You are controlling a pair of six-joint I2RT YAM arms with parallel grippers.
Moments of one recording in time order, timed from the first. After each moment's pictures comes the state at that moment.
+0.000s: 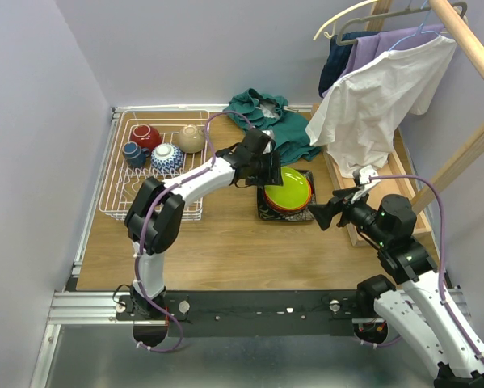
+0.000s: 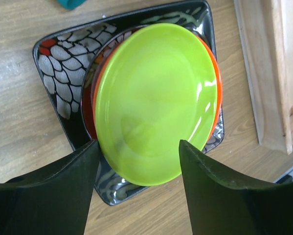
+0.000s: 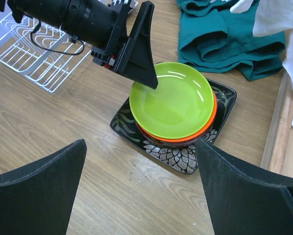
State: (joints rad) left arm -0.68 1.93 1.50 -0.38 0.16 -0.60; right arm 0.37 0.54 0.59 -0.26 -0.26 0.10
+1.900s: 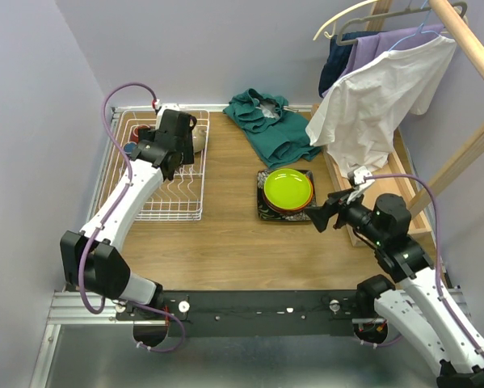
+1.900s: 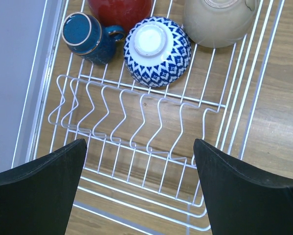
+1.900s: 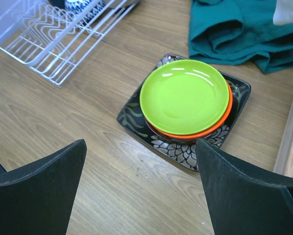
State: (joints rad) left arm -0.34 1.44 1.37 -0.73 -0.54 -0.27; right arm 0.39 0.57 0.58 -0.25 -0.27 0.12
